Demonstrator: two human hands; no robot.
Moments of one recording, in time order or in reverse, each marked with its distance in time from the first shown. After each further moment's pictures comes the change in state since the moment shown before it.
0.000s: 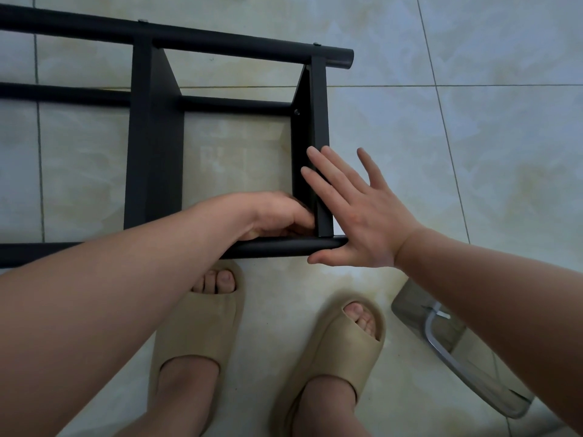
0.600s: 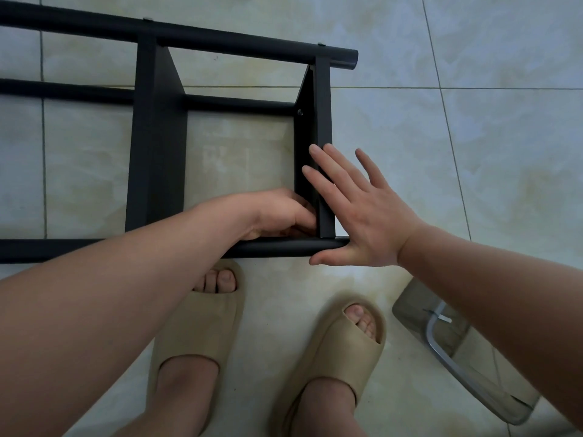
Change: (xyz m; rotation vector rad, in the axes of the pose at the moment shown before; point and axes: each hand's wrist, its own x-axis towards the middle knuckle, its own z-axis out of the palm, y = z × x) left_hand -0.001 0.000 -0.001 0.016 0.056 0.023; right_hand 0.004 0.003 -0.002 0.022 -0.036 -0.010
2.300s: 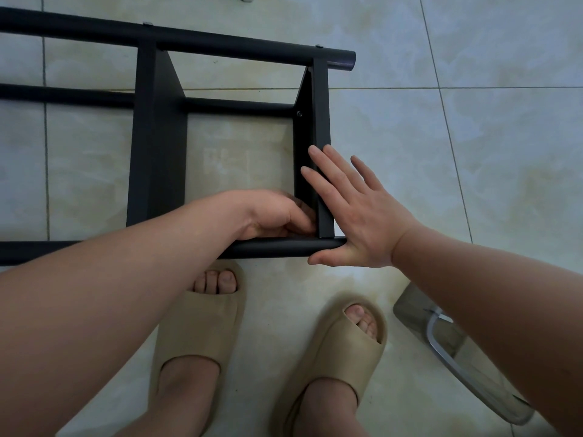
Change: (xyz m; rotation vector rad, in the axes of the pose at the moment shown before) left_hand 0.005 -0.007 -0.006 -0.138 -0.139 -0.061; right_hand -0.001 -0.001 0.007 0.076 0.003 0.022
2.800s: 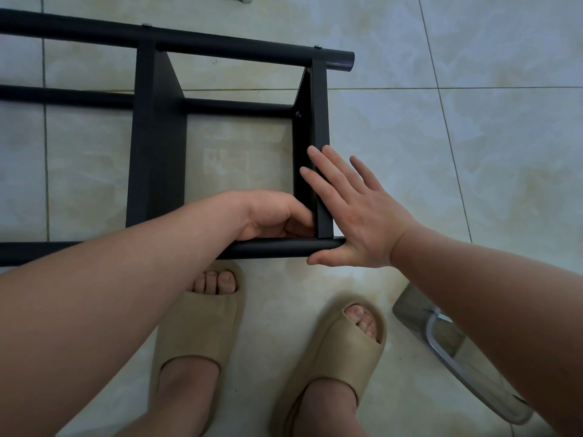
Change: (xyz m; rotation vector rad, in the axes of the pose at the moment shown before) left_hand -0.002 0.005 0.002 -0.041 0.009 -0.072; right_hand 0.000 0.000 0.001 -0.002 0.008 -0.004
